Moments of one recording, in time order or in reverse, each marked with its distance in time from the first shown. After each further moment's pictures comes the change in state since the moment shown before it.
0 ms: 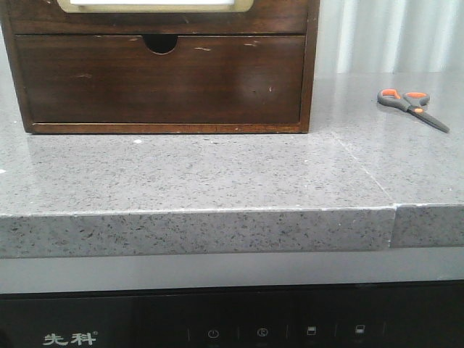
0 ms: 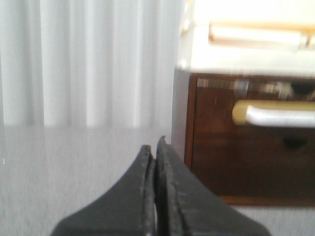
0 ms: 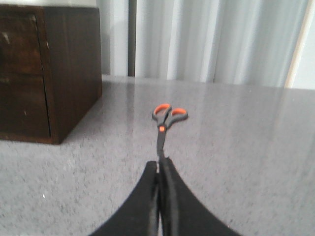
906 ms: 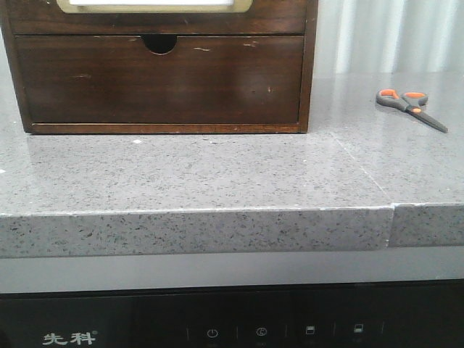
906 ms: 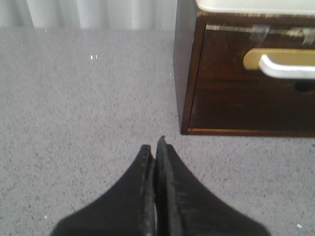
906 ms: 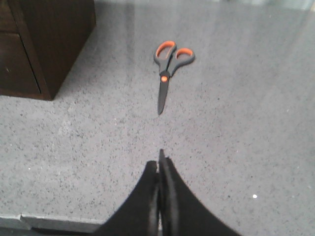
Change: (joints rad) left arm 0.000 0.524 -0.517 0.000 0.554 0.000; right arm 0.000 0.563 -0.405 -0.018 0.275 0.000
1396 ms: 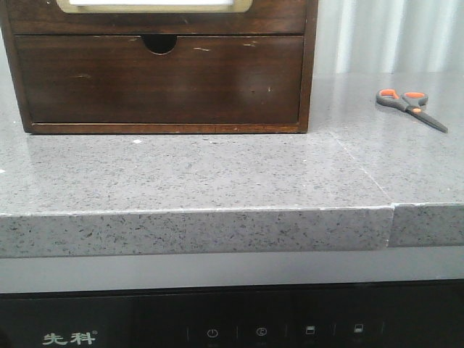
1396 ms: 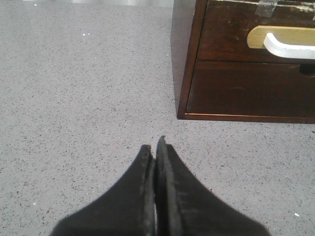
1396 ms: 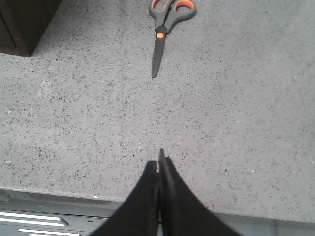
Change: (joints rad) left arm 0.000 0.028 0.019 -0.028 0.000 0.000; right arm 0.000 0.103 0.000 -0.051 0.039 0.000
